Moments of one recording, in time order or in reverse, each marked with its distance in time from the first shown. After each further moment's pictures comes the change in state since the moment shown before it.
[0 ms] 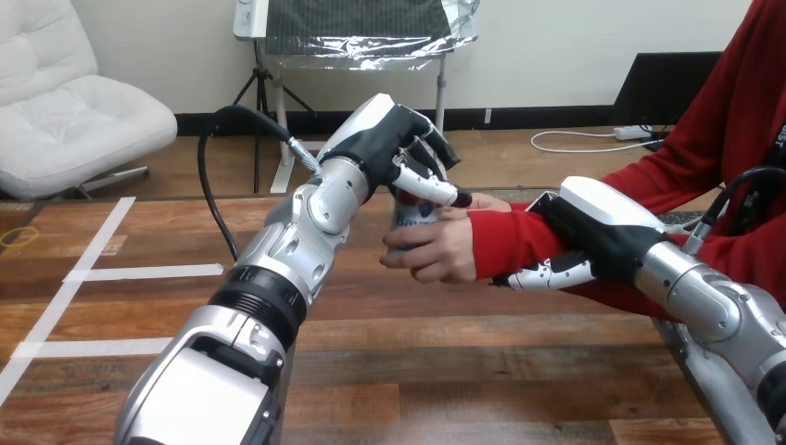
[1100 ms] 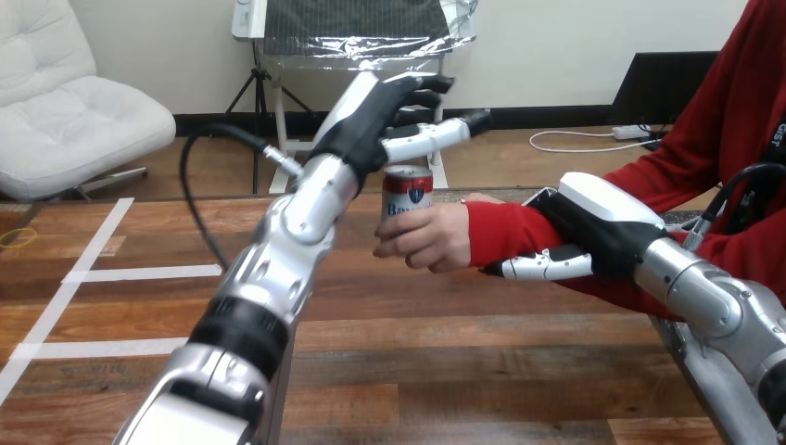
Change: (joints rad) left arm 0.155 0.020 0.102 -0.227 -0.108 -0.062 0.030; right arm 0.000 -0.010 -0.005 -0.023 0.019 0.000 0.023
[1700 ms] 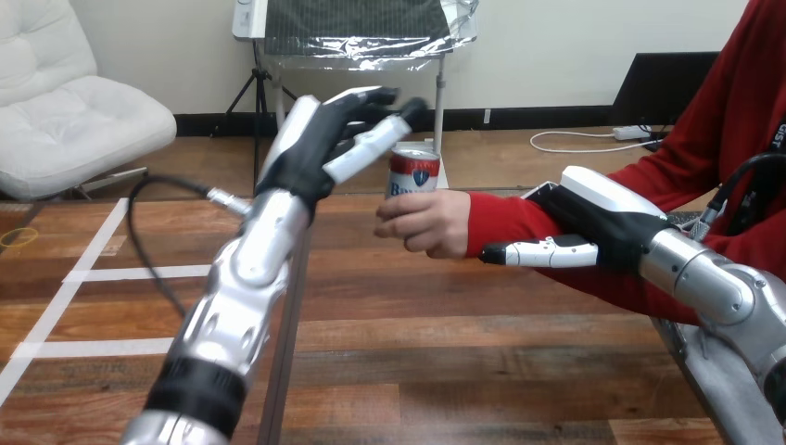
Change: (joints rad) left arm 0.211 0.052 0.070 -0.223 -0.047 -0.004 0.011; right arm 0.000 -0.012 -0.032 -0.040 0.079 0.009 0.135
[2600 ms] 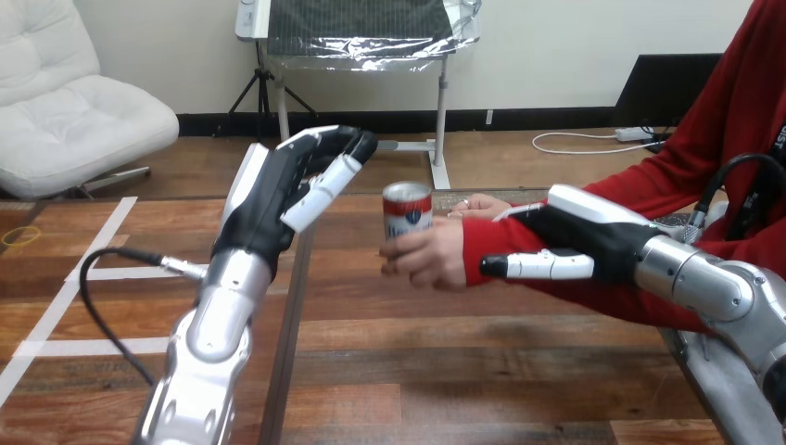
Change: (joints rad) left arm 0.298 0.012 0.038 -0.364 -0.022 0.075 -0.009; right arm 0.000 -0.002 0.002 -0.018 0.006 0.033 0.165
